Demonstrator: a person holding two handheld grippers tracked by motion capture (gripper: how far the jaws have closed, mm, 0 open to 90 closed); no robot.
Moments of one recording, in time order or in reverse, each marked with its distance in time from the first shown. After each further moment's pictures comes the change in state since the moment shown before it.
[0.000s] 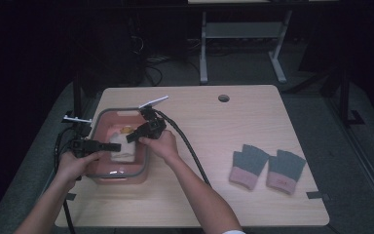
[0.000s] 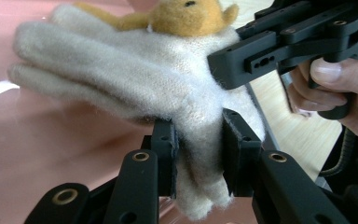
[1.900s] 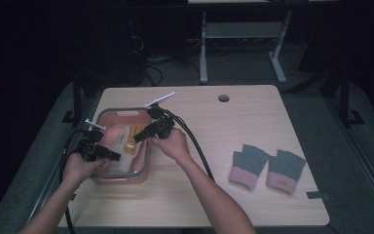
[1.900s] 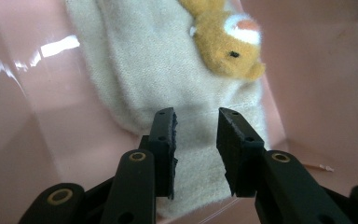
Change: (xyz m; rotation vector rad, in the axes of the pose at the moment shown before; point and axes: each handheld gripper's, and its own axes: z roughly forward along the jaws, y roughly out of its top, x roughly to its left) left arm -0.002 -0.001 0.026 0.191 0.298 0.026; right arm 0.010 -0.010 -0.036 0.011 -0.063 -0.088
